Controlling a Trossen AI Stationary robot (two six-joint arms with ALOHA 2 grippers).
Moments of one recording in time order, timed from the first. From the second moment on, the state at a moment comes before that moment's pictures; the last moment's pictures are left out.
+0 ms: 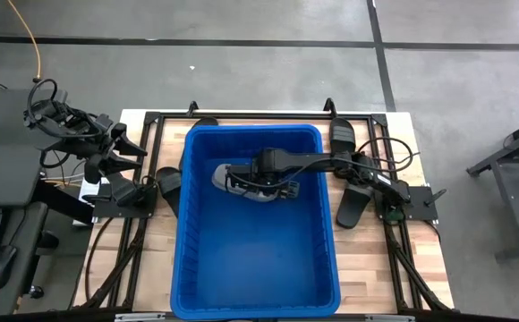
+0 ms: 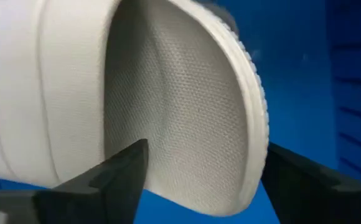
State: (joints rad) left arm -0.78 0.46 1.26 -1.21 -0.72 -0.81; right arm 0.02 2.31 2.31 -1.54 0.04 1.82
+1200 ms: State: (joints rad) left arm -0.78 0.46 1.26 -1.21 -0.70 -0.81; right arm -0.03 2.30 2.33 -1.57 -0.29 1.43
